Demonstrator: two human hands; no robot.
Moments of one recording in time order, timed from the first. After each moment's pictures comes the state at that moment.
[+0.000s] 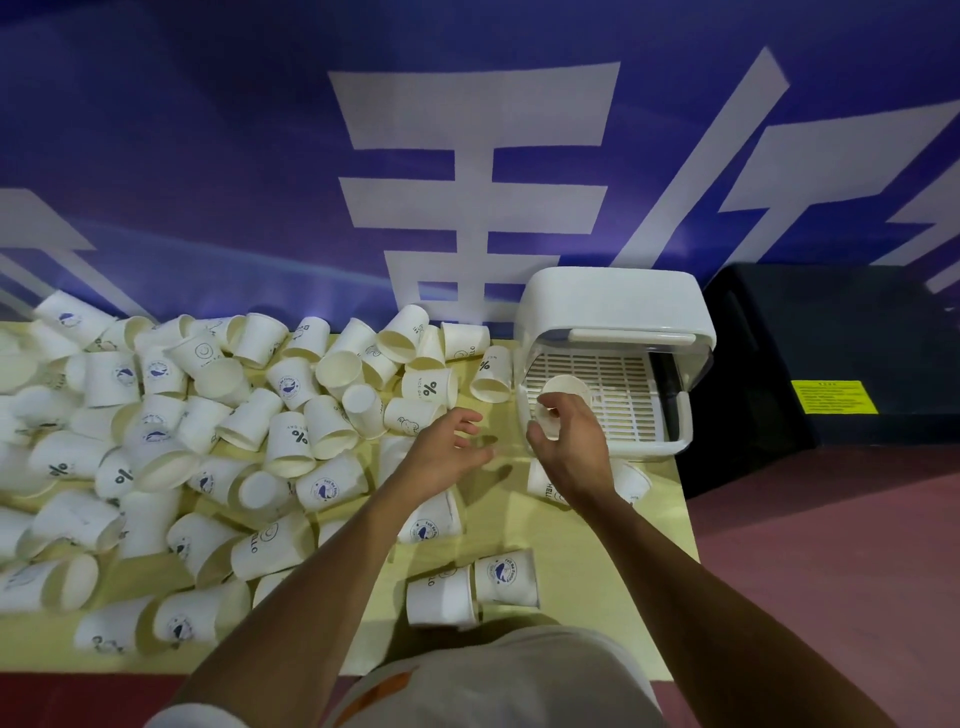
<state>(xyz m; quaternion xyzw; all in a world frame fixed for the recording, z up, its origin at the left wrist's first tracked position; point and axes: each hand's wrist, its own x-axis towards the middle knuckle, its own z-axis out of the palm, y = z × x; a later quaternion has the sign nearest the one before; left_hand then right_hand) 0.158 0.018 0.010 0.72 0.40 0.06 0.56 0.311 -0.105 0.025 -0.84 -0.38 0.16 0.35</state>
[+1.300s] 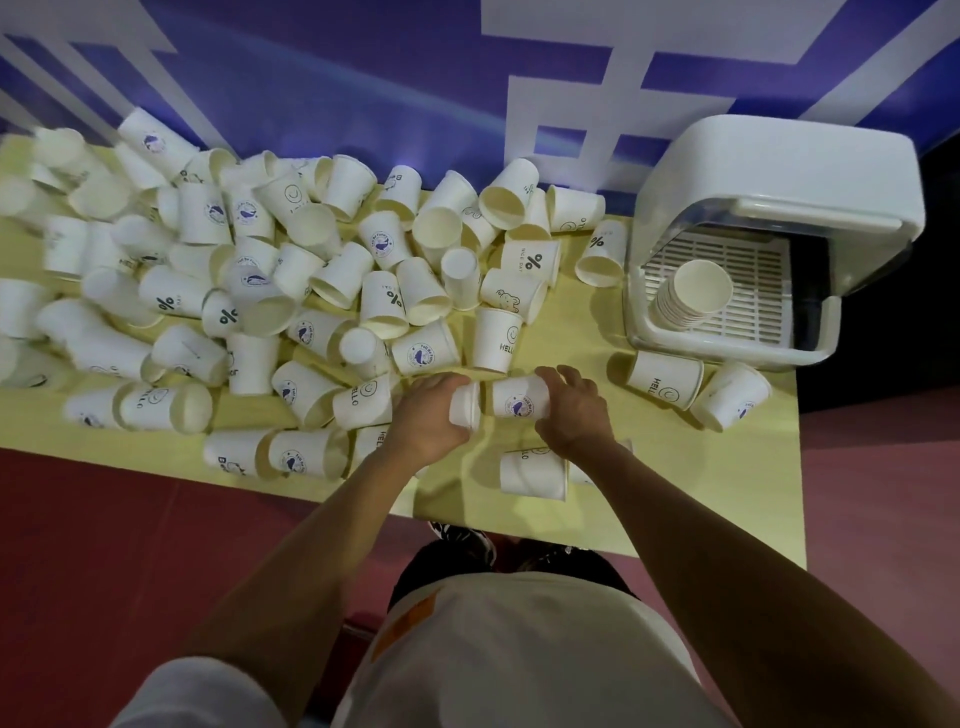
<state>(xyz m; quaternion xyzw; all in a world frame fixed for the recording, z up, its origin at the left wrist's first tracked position) -0.006 0.011 -0.049 0.81 0.47 -0.08 0.34 0.183 -0.089 -0.049 -0.83 -0.45 0.32 0.04</state>
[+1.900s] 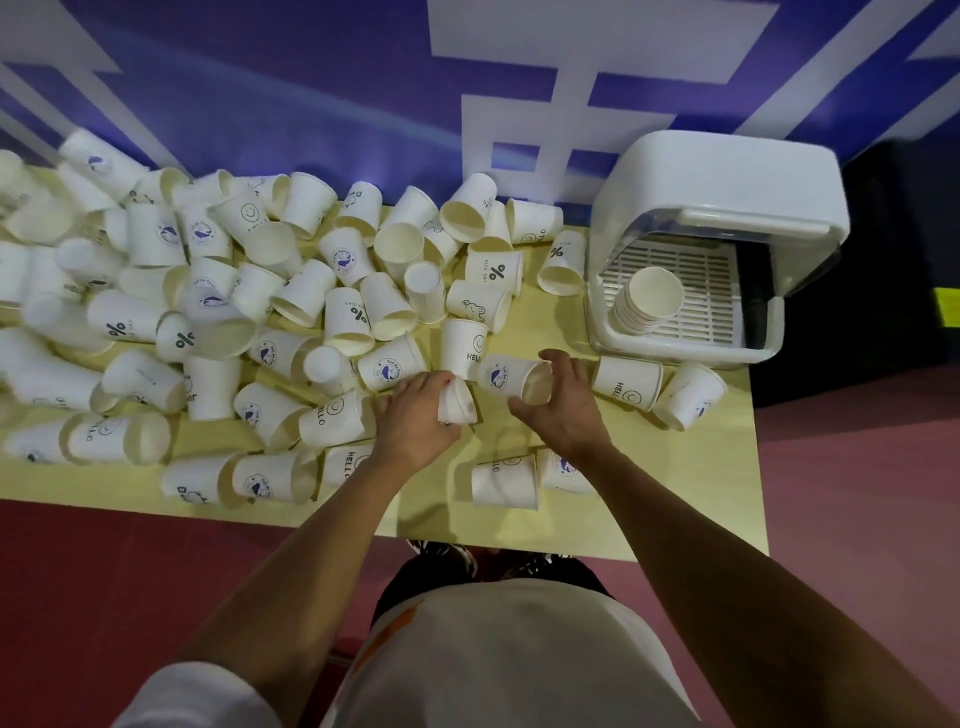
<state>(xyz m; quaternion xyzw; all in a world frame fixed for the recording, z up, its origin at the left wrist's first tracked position) 0.023 0.008 -0.045 0.83 0.47 -0.03 0.30 0.203 -0.101 -0.020 -0.83 -0.35 0.32 0.28</state>
